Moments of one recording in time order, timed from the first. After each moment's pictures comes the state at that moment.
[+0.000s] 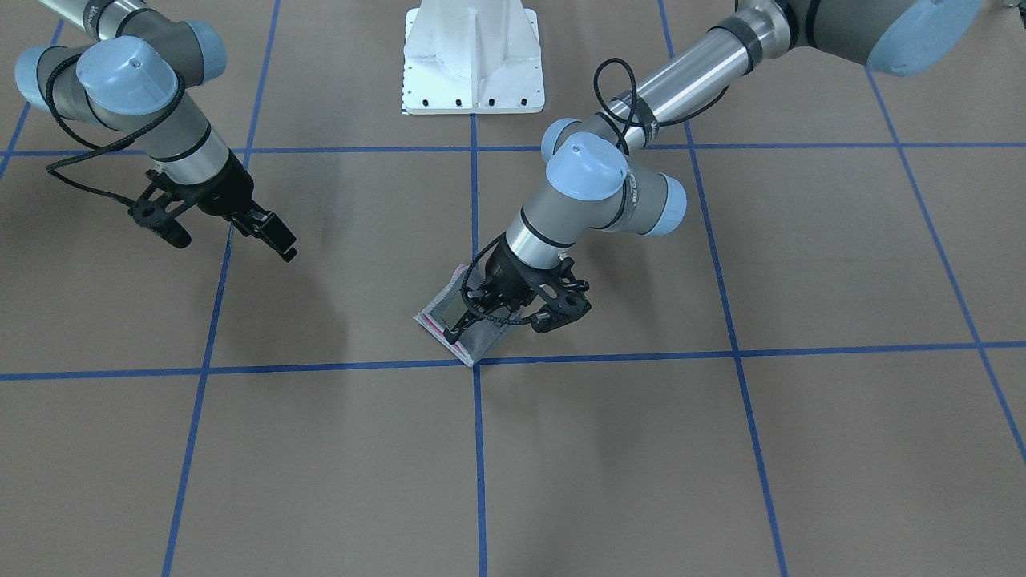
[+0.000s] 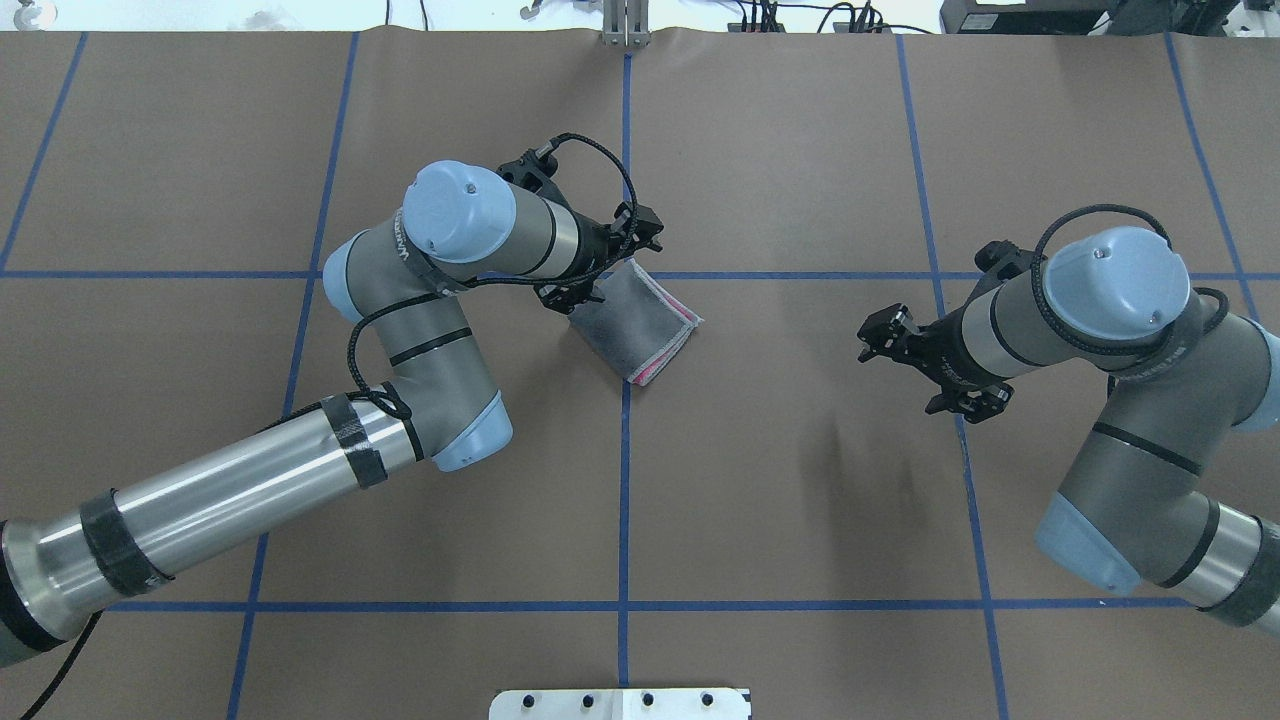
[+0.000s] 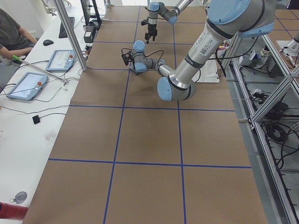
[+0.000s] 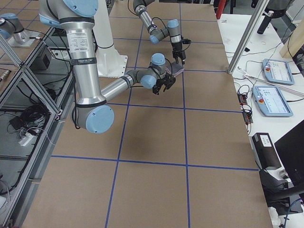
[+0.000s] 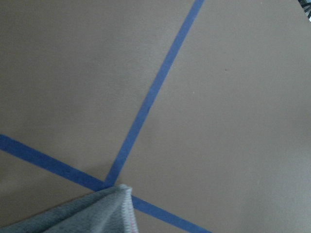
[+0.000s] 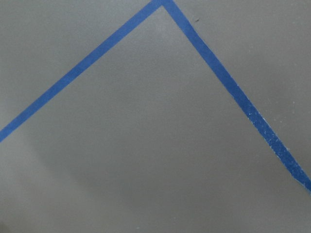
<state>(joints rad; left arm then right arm) -0.60 -2.41 -1.16 -2.42 -1.84 -1.87 0.67 -1.40 1.86 -1.17 1.99 1.79</state>
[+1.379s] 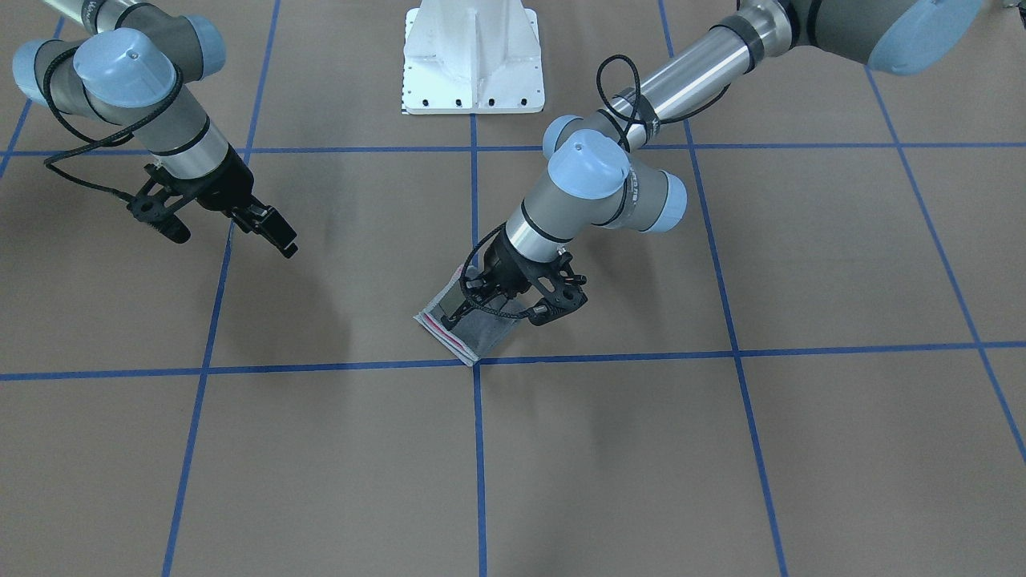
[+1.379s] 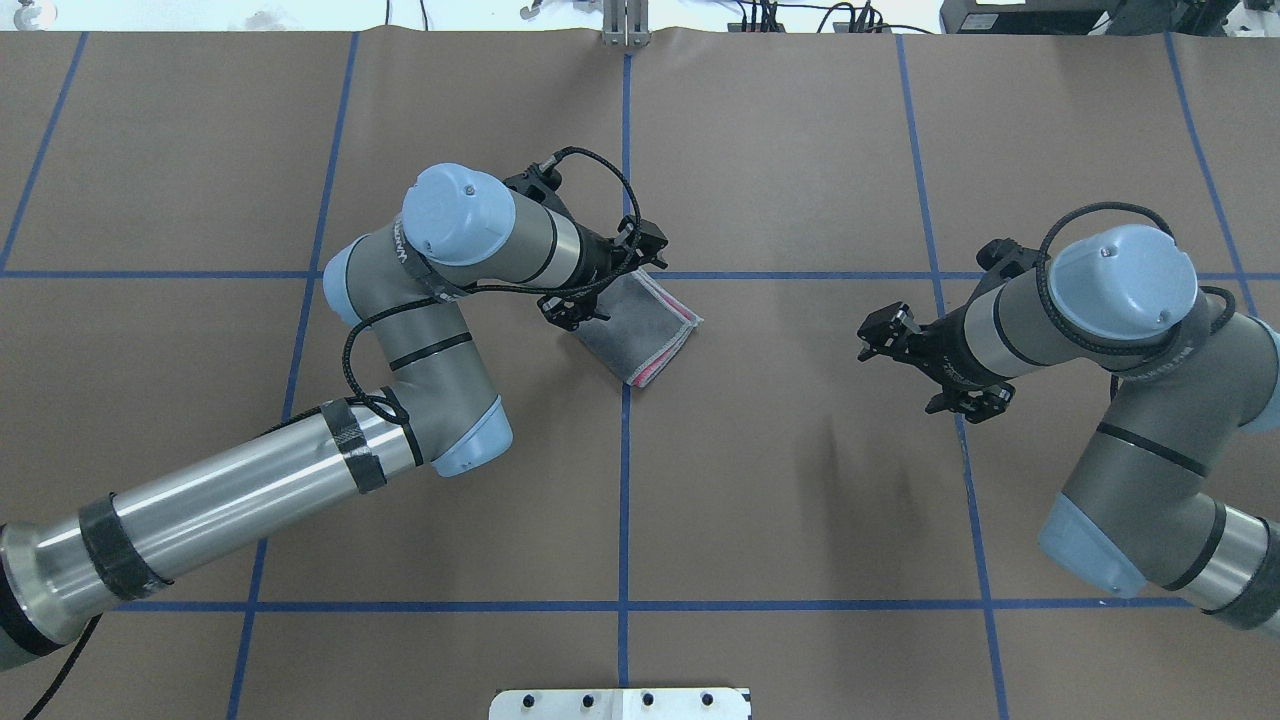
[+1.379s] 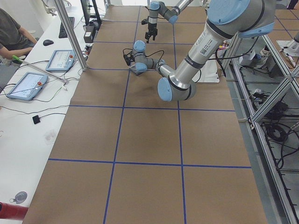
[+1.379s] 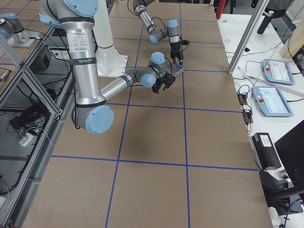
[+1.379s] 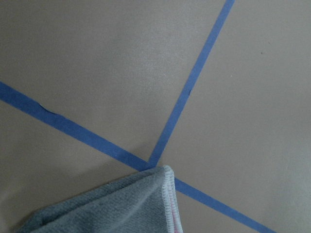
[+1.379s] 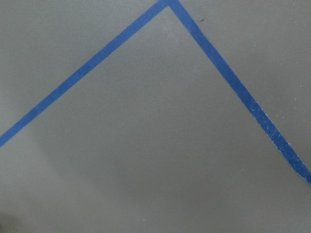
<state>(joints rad) -0.60 -2.41 -1.17 -2.42 -1.91 -1.91 0.67 -1.41 1.88 -1.18 1.99 1.79</state>
